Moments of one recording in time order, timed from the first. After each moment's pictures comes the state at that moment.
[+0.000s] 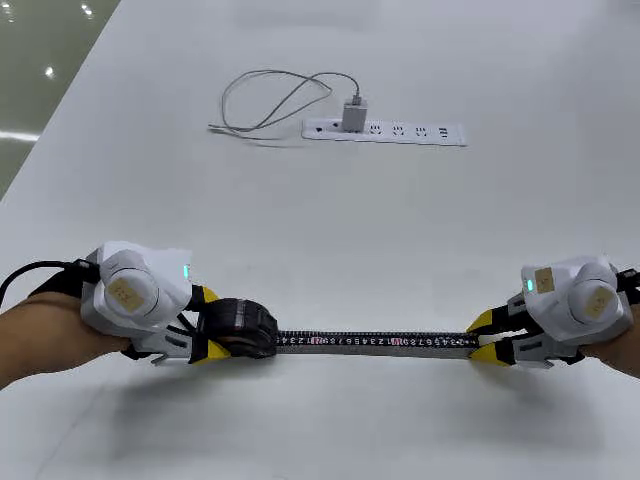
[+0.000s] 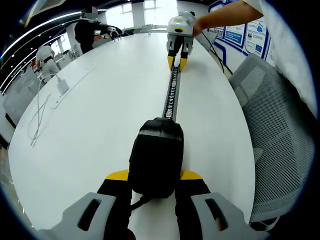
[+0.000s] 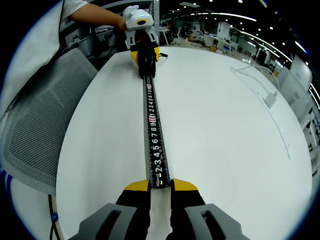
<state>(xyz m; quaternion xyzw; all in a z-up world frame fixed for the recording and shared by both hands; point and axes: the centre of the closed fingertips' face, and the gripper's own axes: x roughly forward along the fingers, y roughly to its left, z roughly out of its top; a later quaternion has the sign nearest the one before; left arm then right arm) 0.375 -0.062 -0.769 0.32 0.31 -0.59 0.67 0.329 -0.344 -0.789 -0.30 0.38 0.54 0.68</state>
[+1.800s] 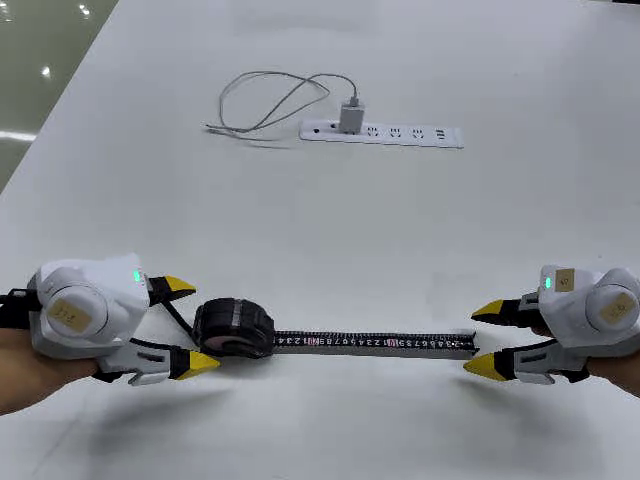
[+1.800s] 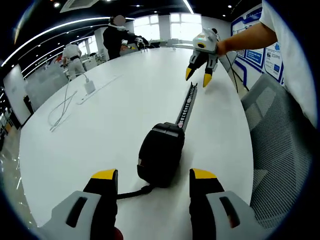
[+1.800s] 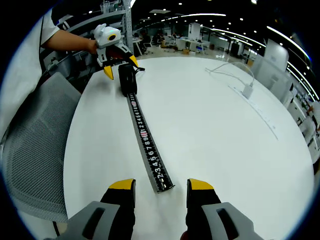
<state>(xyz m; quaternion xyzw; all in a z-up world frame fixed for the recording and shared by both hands) 0.374 -0.043 -0.742 0.25 0.28 -0.53 0.76 0.327 -0.342 -0.767 -0.23 0.38 0.47 0.76</state>
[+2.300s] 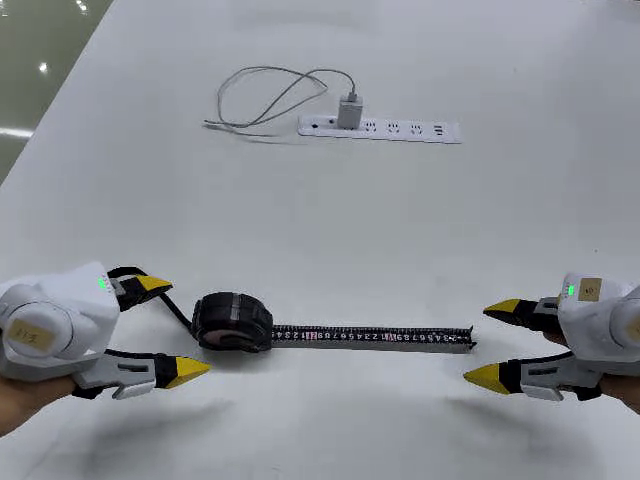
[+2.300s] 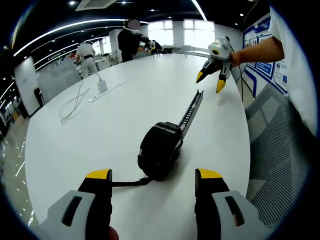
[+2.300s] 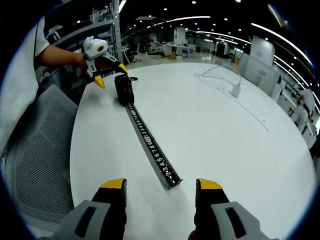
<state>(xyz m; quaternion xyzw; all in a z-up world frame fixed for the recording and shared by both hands) 0.364 -0.027 -0.732 0.22 0.28 -0.49 0.80 0.312 -0.346 -0.753 -0.20 0.37 0.43 0.80</state>
